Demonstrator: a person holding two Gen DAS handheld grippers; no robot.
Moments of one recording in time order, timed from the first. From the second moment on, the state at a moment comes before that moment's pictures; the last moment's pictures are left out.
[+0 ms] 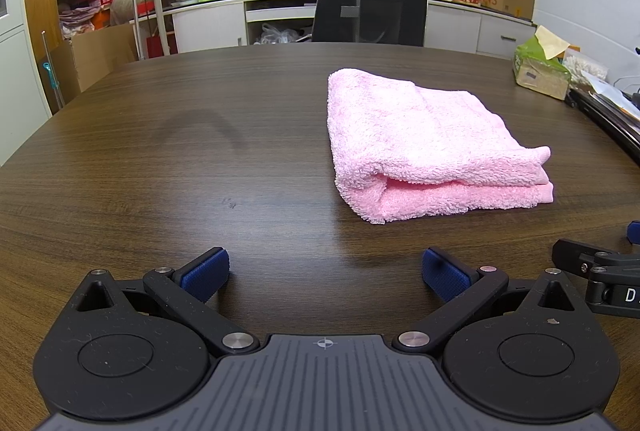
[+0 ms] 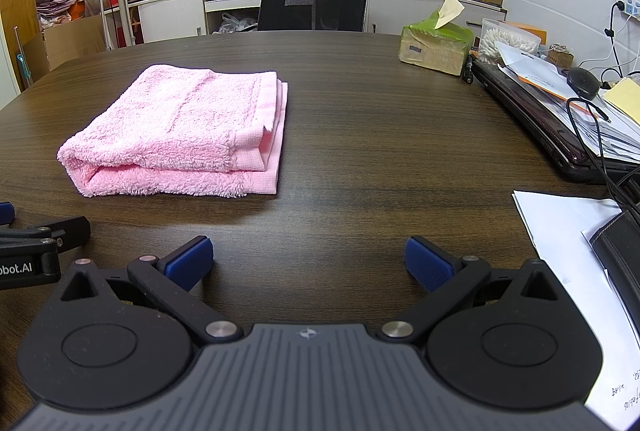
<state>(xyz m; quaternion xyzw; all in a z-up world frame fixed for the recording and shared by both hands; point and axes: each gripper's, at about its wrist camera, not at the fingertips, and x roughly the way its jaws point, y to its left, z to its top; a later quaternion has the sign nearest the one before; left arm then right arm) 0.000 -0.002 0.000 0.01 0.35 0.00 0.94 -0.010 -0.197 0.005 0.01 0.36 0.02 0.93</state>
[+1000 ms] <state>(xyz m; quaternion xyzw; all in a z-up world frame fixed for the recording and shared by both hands) 0.001 0.006 0.000 0.02 0.35 -0.02 0.94 -0.011 -0.191 0.005 0.00 0.36 0.03 0.93</state>
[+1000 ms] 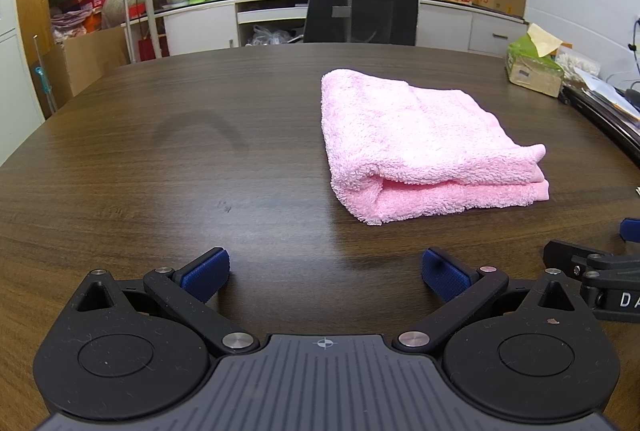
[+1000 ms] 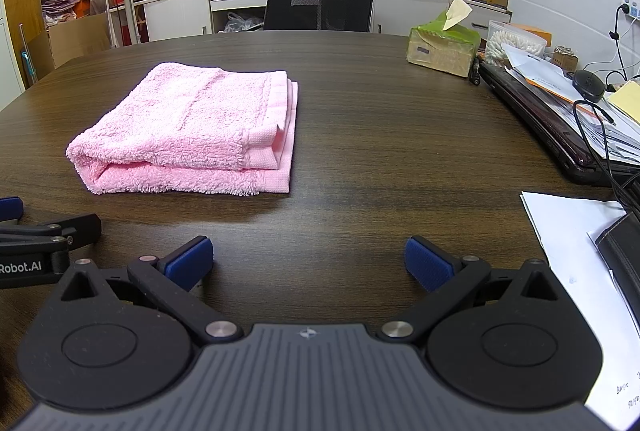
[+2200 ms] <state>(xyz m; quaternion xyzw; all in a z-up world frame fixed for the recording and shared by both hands) 0.028 0.161 0.003 -0.01 0.34 0.04 0.94 -0.005 -0.269 0.003 0.01 0.36 0.01 0.93</state>
